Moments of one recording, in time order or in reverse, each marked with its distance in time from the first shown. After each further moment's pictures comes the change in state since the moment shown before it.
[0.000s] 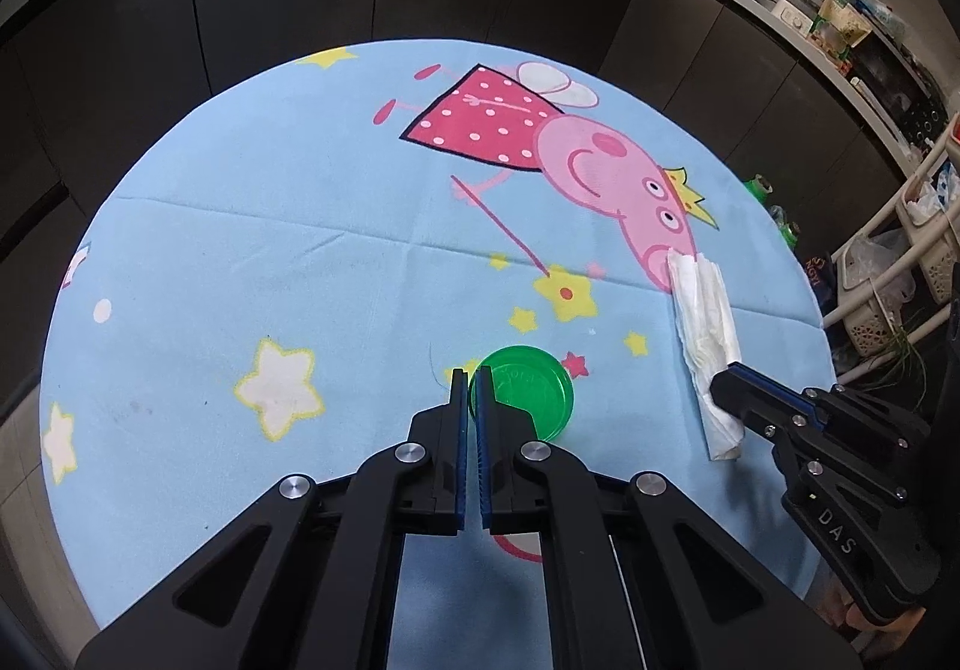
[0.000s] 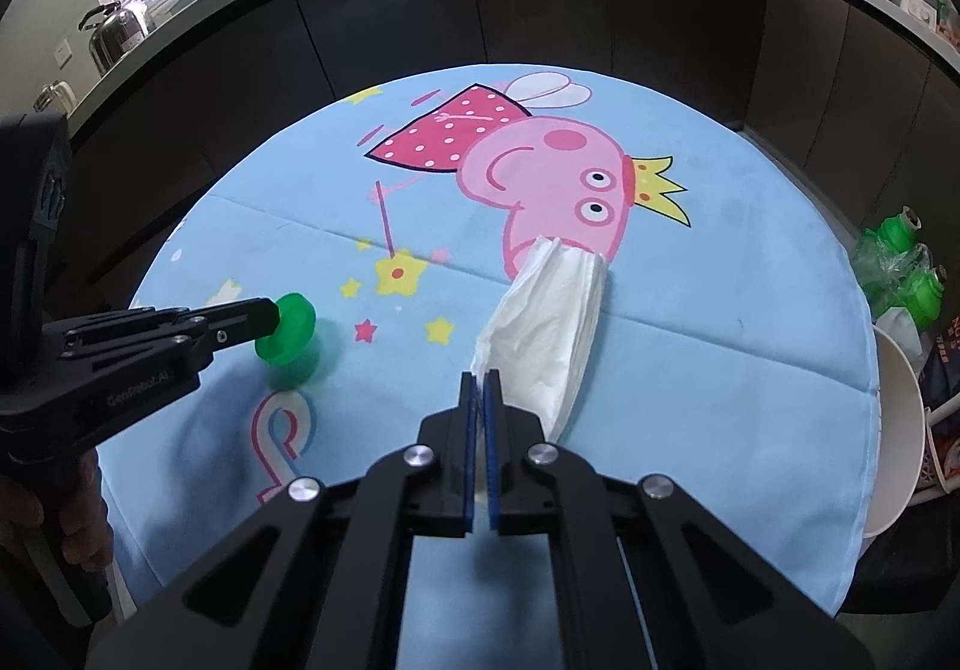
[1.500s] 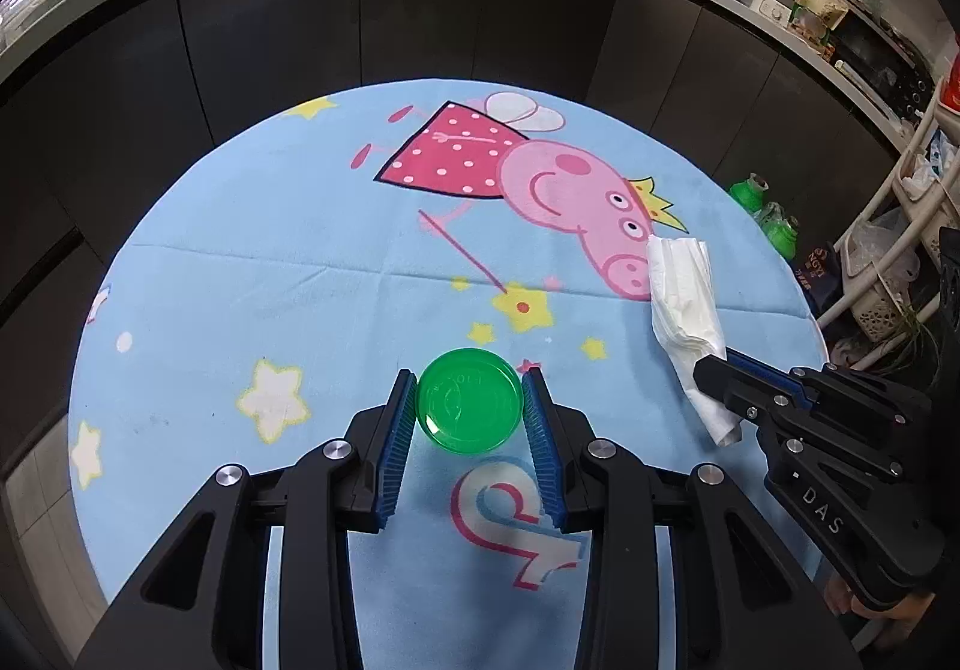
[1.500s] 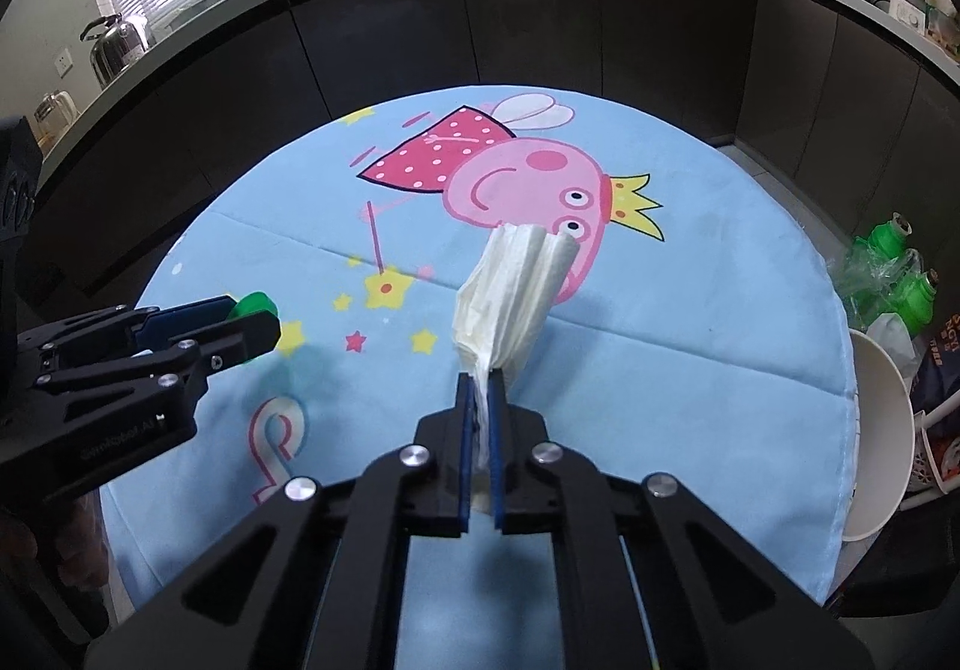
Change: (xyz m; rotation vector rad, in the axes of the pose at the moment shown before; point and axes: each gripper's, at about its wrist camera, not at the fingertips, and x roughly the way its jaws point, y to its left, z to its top) left arm -0.030 -0.028 0.000 0.075 -0.091 0.045; right arm -0.018 -0.006 0.000 0.003 -0.059 -0.011
